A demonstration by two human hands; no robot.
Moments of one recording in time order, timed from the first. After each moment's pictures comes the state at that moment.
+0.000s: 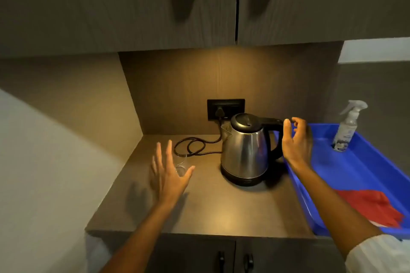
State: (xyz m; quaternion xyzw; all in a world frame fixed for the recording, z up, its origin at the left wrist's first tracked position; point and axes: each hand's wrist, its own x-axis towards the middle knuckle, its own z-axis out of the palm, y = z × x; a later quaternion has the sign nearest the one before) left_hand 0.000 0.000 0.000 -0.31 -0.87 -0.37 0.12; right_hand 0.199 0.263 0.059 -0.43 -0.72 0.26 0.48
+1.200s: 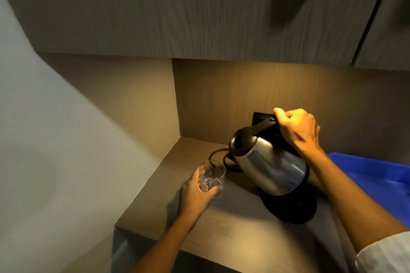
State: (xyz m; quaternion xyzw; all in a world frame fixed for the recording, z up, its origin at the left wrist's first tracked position) left_hand -0.042 -0.007 -0.030 -0.19 -0.80 -0.55 -0.12; right_hand 0.053 0.245 0.142 -0.28 -0.85 0.21 0.40
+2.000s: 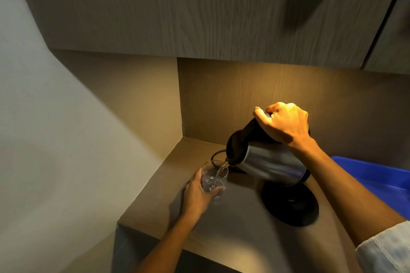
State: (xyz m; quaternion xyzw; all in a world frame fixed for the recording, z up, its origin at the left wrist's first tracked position) left_hand -0.045 -0.006 -0.029 -0.19 -0.82 -0.53 -0.12; right_hand 0.037 0.204 0.175 -0.17 -0.91 0.05 0.39
